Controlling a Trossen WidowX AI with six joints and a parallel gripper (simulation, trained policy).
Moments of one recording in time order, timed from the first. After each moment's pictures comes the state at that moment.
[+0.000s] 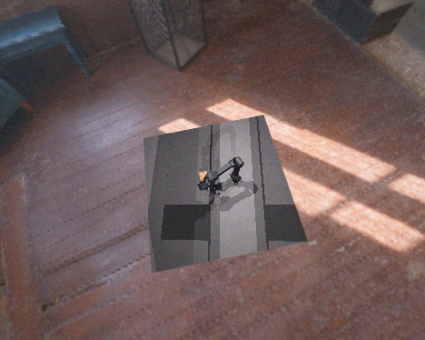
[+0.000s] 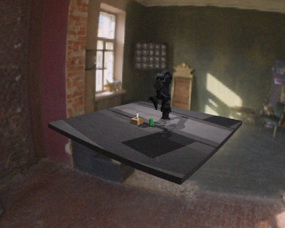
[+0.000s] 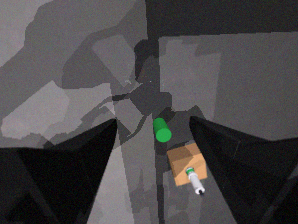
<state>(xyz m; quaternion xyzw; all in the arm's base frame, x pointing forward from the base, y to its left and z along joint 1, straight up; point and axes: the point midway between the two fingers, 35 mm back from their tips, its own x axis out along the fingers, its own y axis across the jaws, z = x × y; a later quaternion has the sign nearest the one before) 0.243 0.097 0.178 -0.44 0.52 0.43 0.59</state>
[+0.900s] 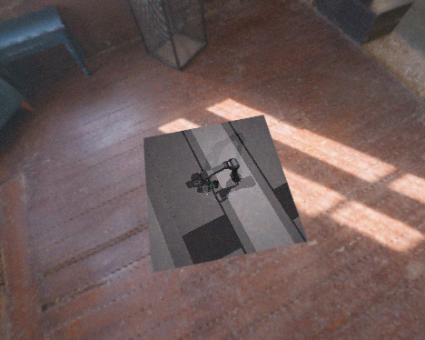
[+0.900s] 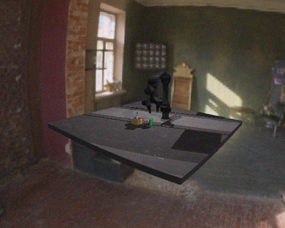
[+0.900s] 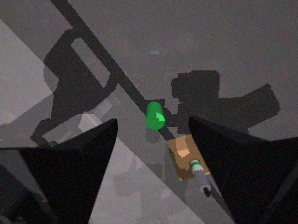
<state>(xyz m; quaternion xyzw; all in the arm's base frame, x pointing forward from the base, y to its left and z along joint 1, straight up) 0.266 0.056 0.150 -0.40 0.58 0.42 0.58</state>
